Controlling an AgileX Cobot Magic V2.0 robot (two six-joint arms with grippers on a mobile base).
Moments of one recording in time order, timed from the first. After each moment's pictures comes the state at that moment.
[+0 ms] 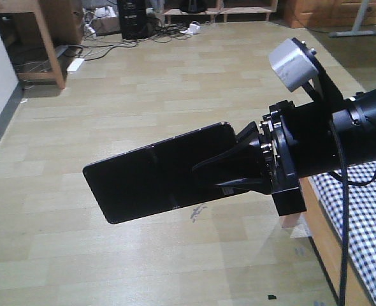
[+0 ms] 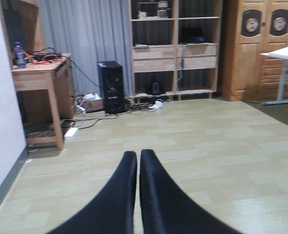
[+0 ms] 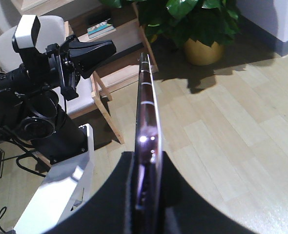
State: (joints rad) left arm -0.03 -0.02 0.03 -0.03 0.06 0.04; right arm 0.27 1.32 -1.11 1.15 1.22 -1.17
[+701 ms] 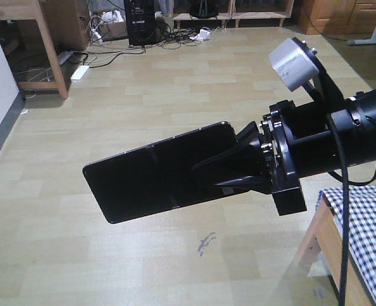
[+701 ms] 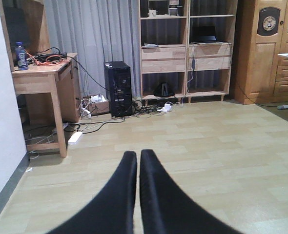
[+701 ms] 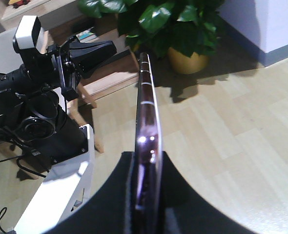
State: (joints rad) left arm -0.03 -0.02 0.03 -0.03 0.06 0.04; right arm 0.27 1.32 -1.11 1.15 1.22 -1.17
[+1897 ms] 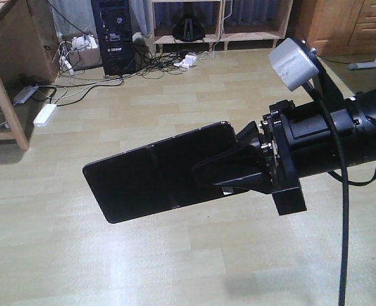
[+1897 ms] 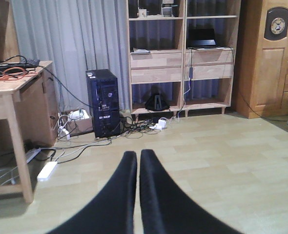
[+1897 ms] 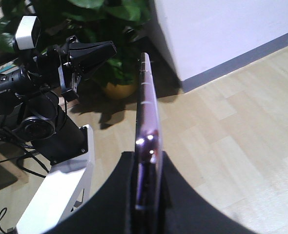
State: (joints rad) left arm -0.03 -0.02 0.03 -0.03 0.06 0.04; right arm 0.27 1.32 -1.11 1.15 1.22 -1.17
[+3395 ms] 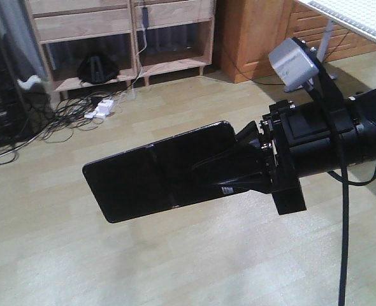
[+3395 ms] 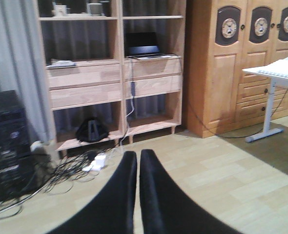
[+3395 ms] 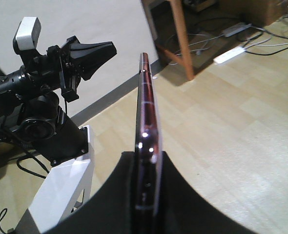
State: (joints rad) left arm -0.03 -0.02 0.03 -0.03 0.06 0.04; right arm 0.27 1.32 -1.11 1.16 1.22 -1.18
